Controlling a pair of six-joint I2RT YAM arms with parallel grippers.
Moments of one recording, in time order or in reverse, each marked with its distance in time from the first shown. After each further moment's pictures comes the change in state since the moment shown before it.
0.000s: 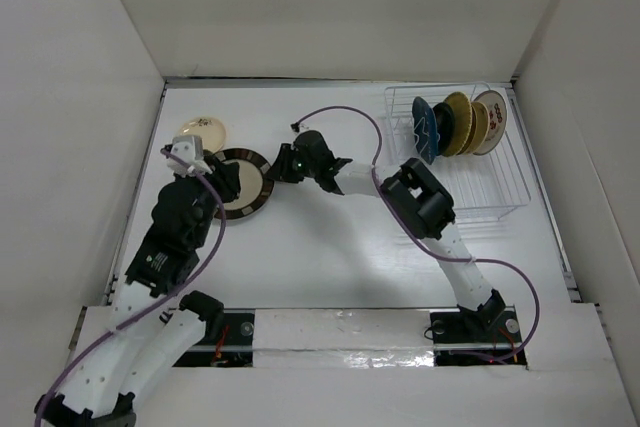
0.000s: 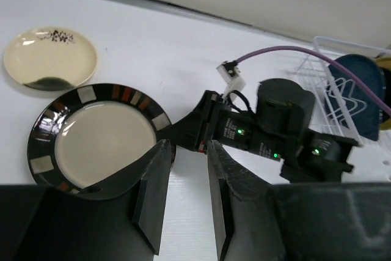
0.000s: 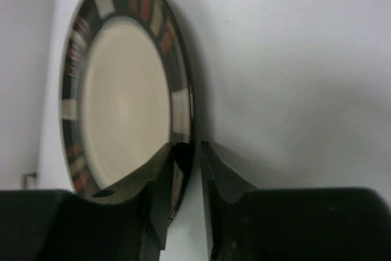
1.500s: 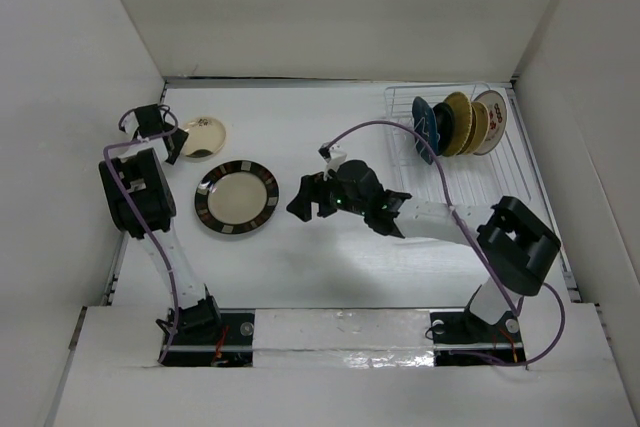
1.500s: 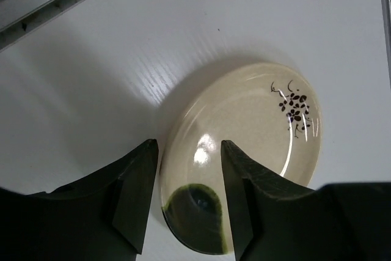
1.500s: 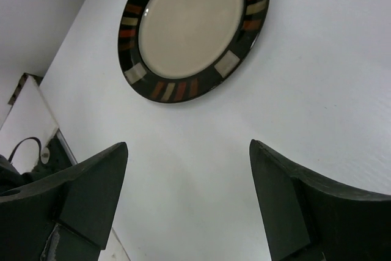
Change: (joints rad) left arm 0.767 1.484 0.613 0.205 0.268 -0.458; right arm 0.121 -0.761 -0.749 0.076 0.116 -0.228
